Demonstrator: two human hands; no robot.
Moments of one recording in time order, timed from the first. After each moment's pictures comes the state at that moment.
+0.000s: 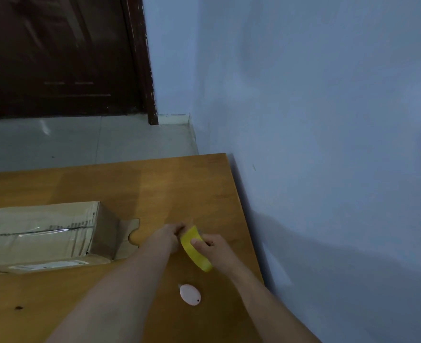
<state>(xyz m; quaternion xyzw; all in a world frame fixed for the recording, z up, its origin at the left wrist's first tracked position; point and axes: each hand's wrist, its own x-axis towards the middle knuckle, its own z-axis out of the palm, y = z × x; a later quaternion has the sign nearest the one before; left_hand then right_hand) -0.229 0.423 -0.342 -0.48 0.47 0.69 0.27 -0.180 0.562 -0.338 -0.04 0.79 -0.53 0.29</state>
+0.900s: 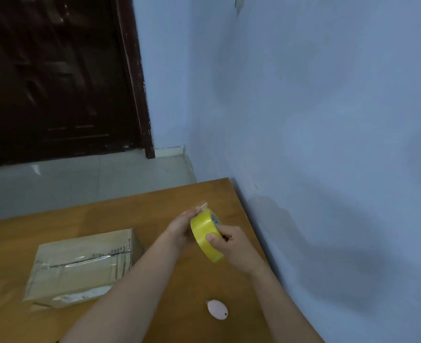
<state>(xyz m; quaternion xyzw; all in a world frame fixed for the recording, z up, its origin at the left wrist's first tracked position) -0.247 0.375 -0.274 -0.22 0.44 0.81 0.31 -0.173 0.515 -0.233 -0.09 0.79 -0.60 0.12</state>
